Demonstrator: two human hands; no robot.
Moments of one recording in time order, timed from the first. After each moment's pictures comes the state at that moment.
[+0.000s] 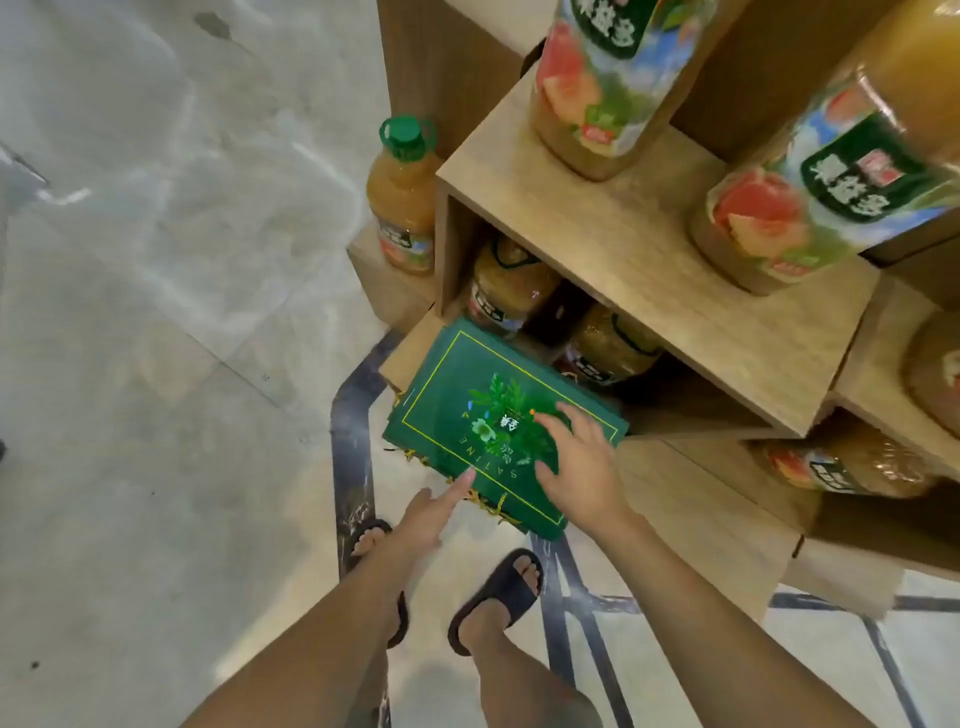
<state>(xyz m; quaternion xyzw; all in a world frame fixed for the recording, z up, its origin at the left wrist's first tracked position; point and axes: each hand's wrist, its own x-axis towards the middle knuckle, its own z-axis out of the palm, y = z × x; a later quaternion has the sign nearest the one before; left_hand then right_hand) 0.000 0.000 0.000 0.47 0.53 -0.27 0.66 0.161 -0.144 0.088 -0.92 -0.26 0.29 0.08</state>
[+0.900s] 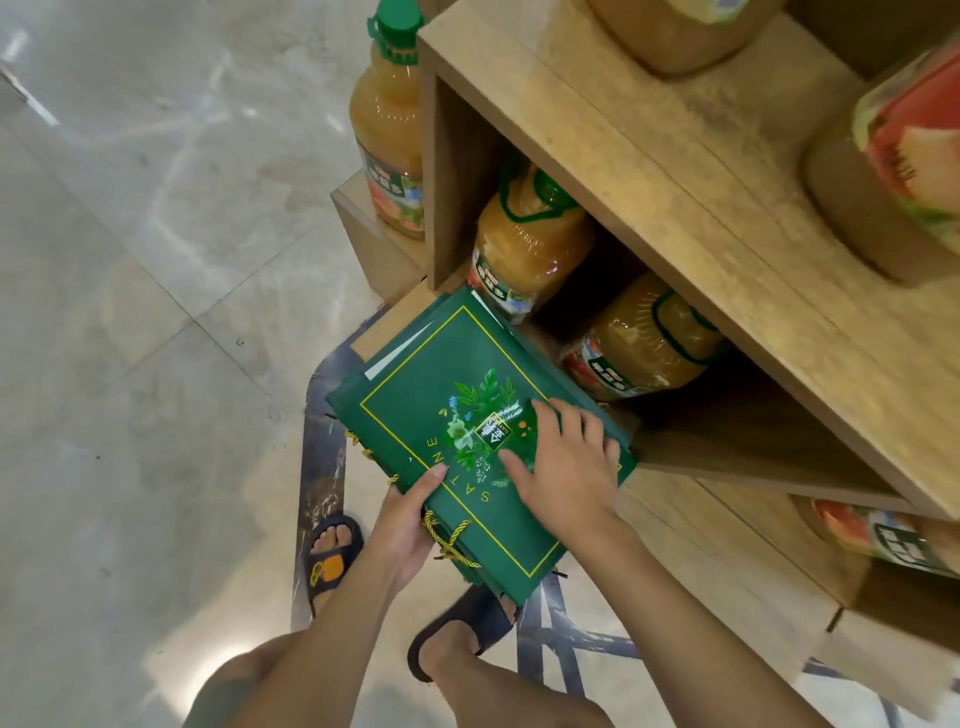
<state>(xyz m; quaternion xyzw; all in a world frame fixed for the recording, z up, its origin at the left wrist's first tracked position) 0.025 -0.030 -0.072 0.22 0.52 0.00 0.83 0.185 -0.135 0.002 -0.93 -0.30 0.20 -0.02</state>
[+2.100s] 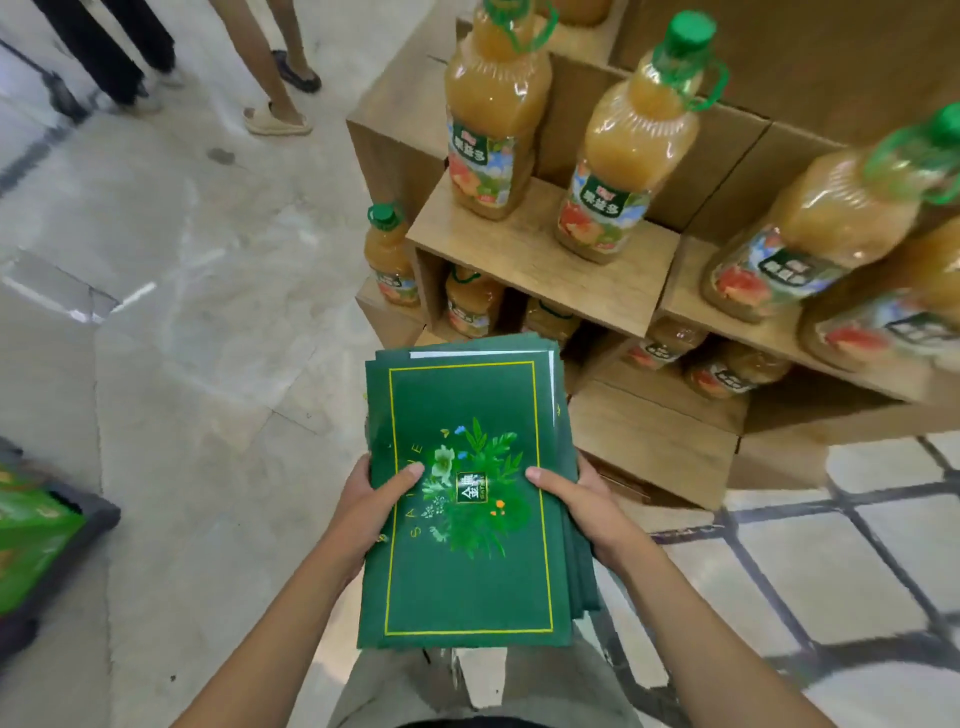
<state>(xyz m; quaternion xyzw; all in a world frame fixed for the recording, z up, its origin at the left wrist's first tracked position) -0.108 0.030 0.293 0.57 0.44 -0.10 0.68 0.012 -0.222 0.284 -0.66 0.12 0.44 0.60</state>
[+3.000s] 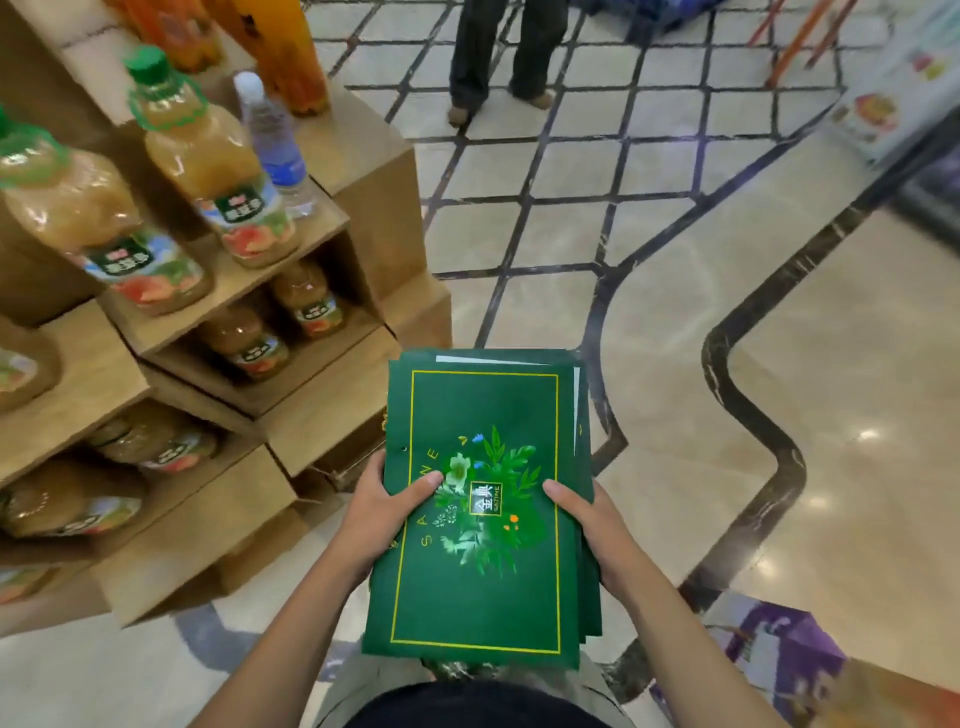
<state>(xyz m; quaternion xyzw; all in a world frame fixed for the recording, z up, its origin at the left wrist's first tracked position) -0.112 -0.317 0.341 0.74 -0.03 -0.43 0.52 -0.304 -0.509 0.328 -0.48 0.46 -0.02 0.75</state>
